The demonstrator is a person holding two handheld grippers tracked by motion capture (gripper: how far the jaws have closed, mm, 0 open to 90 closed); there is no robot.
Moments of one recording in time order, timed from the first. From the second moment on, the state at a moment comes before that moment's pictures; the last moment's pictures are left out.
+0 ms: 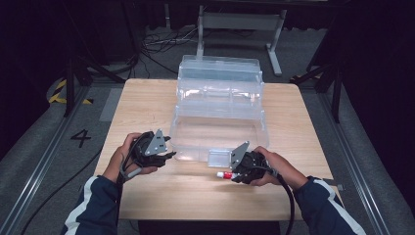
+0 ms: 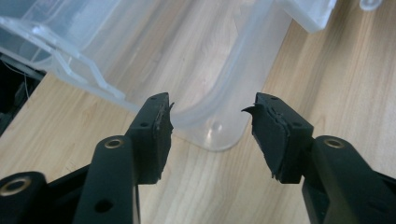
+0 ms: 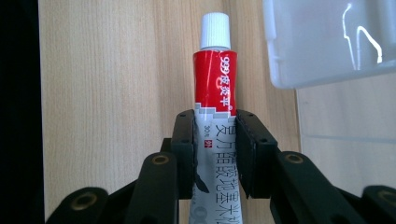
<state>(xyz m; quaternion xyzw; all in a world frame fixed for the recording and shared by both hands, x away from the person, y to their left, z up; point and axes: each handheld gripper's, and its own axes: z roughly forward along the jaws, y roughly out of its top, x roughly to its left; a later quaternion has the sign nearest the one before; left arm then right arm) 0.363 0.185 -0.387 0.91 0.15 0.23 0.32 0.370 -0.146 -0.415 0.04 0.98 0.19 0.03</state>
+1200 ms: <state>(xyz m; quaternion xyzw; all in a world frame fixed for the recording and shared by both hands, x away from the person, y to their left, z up) 0.361 0.226 -0.487 0.89 0.26 0.09 0.36 0.370 -0.177 -0.392 0.05 0.98 0.21 0.05</state>
